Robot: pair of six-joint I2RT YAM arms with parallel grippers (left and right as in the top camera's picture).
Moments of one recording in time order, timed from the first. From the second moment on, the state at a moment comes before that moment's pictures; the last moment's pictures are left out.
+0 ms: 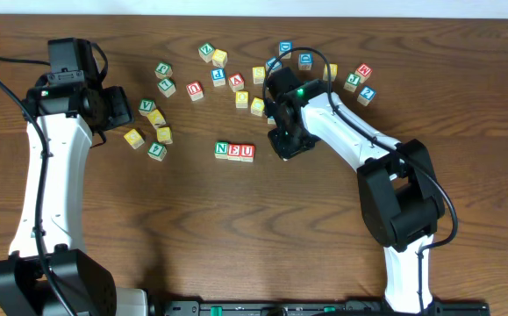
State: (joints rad) left arm 0.14 1.59 1.43 -0.96 -0.09 -0.20; right arm 0.51 2.15 1.63 -0.99 -0.06 0.04
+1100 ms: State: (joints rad) left arm 0.14 1.59 1.43 -0.96 -0.09 -0.20; right arm 0.47 2.15 1.77 -1.09 0.06 0.26
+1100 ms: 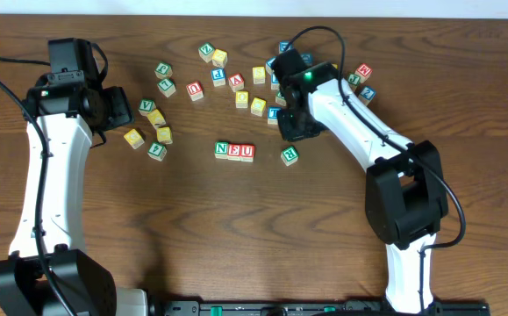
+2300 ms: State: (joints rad) left arm 0.14 1.59 1.43 -0.96 -0.09 -0.20; right arm 0.54 2.15 1.63 -0.95 -0.15 -0.10
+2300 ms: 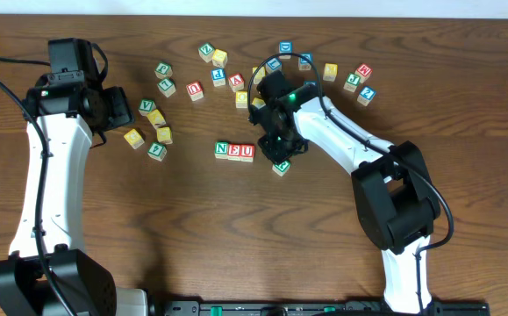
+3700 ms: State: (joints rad) left arm 0.14 1.59 1.43 -0.97 -0.09 -0.20; right arm 0.60 2.10 1.52 -1.12 -0.12 0.00
